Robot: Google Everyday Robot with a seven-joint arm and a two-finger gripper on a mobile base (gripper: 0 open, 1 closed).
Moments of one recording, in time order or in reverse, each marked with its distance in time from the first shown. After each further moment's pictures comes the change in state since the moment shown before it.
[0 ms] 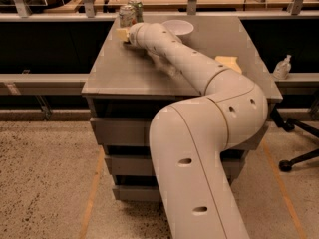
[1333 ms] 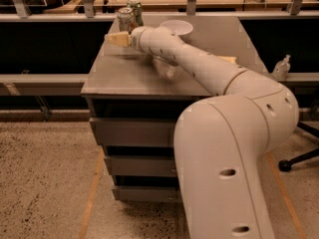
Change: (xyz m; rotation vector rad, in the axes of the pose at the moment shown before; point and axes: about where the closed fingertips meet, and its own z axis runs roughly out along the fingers) arm 0.002 0.019 -0.038 -0.036 -0.003 0.073
